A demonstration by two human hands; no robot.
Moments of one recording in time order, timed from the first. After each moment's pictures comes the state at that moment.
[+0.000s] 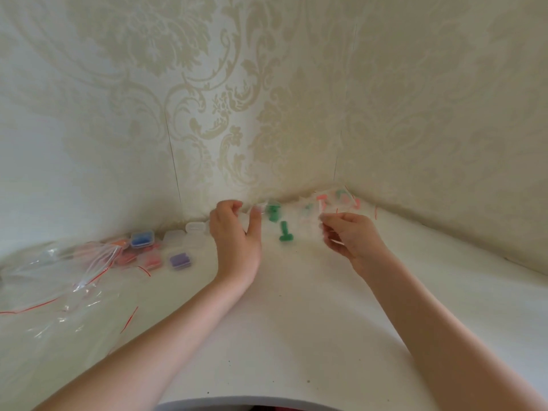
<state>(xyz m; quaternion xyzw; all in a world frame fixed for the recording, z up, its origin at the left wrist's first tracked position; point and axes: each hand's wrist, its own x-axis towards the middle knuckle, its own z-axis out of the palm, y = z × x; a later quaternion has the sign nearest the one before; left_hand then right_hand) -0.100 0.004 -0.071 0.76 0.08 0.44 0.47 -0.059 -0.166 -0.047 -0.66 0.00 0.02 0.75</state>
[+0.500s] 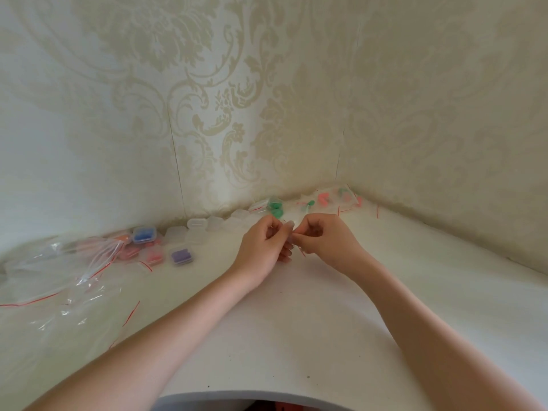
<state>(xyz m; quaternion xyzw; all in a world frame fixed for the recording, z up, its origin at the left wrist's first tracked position) -0.103 -0.013 -0.074 0.75 -0.02 0.17 0.63 -0.071 -0.148 -0.054 -0.83 -0.23 -0.03 0.51</state>
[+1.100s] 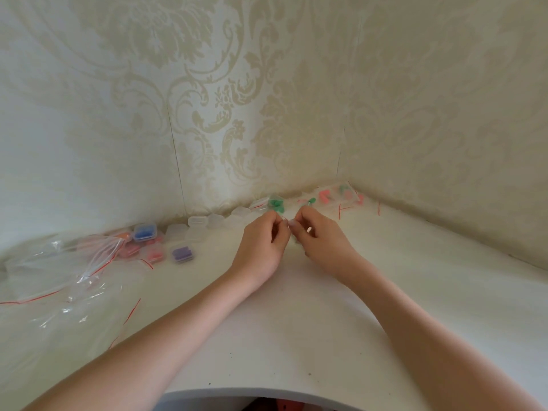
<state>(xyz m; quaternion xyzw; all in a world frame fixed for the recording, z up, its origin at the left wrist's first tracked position) -0.106 -0.009 -0.076 0.84 -0.05 0.28 0.46 -0.075 -0.138 -0.061 -0.85 -0.25 -0.07 0.46</state>
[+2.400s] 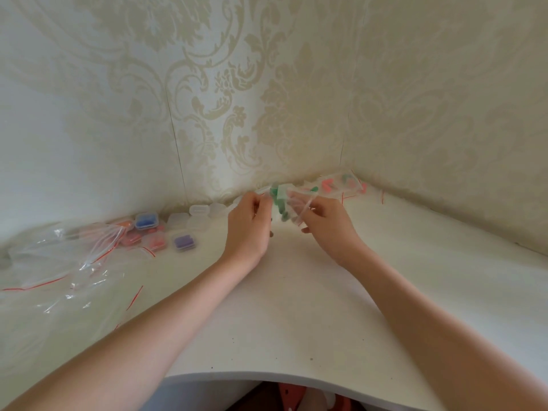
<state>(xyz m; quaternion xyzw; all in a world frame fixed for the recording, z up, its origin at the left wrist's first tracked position) -0.105 -0.003 -0.069 0.78 0.06 0.29 0.55 -0.074 -0.134 -0.058 -0.80 -0.19 -0.06 0.56</state>
